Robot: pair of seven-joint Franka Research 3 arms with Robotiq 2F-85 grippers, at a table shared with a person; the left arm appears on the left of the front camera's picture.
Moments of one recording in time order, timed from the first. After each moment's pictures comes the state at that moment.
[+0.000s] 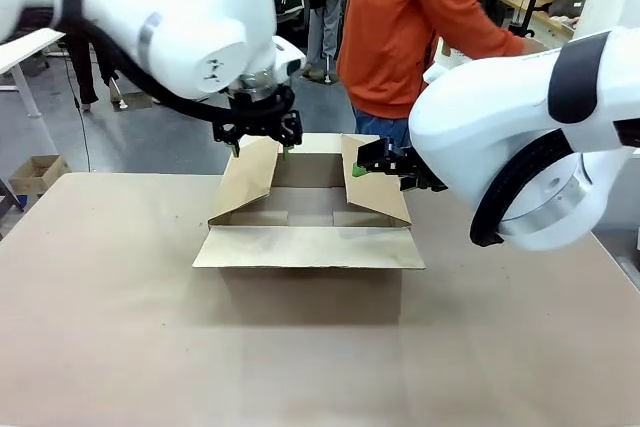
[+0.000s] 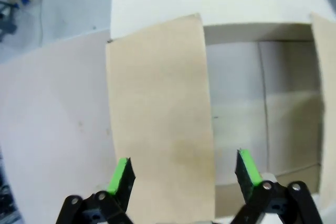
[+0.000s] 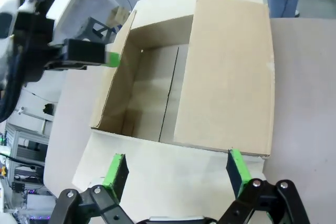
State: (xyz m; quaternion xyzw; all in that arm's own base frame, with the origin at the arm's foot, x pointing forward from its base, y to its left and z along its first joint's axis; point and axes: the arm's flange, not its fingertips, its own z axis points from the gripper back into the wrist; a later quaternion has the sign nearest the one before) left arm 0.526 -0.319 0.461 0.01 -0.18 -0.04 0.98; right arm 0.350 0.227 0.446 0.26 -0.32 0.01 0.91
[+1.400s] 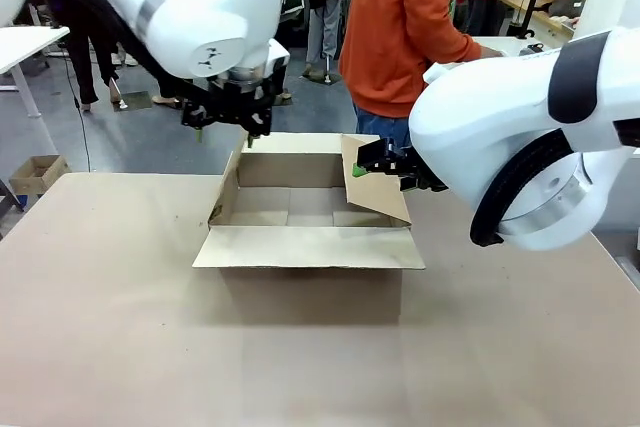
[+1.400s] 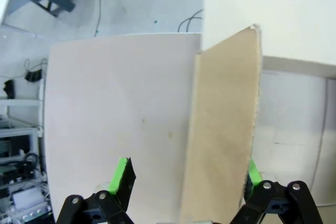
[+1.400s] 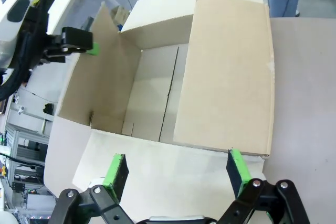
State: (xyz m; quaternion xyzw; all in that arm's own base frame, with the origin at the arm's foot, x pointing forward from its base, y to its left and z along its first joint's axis) left arm 0.540 -0.279 0.475 0.13 -0.20 0.05 0.97; right arm 0.350 0.227 0.446 0.26 -0.32 0.01 0.91
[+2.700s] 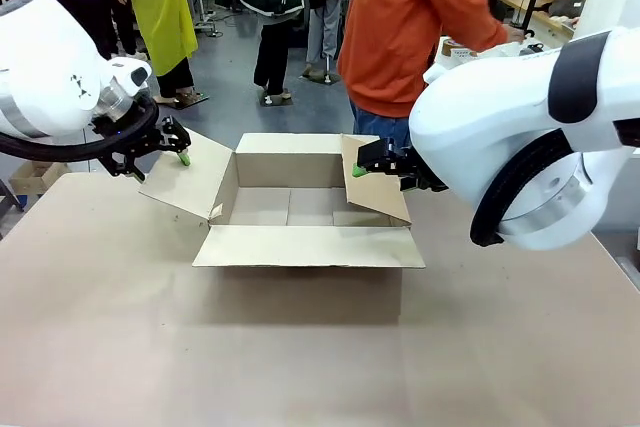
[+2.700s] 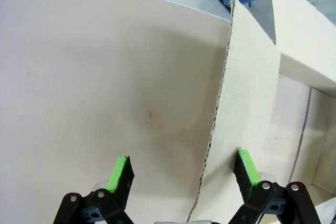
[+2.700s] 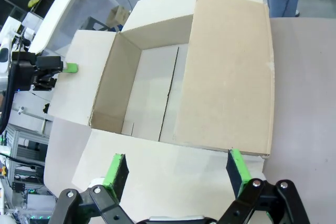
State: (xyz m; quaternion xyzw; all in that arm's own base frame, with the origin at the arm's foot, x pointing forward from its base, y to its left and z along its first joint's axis) left arm 0.529 -0.092 0.419 -0.13 -0.17 0.13 0.97; right arm 0.350 0.227 0.446 0.26 -0.32 0.01 0.91
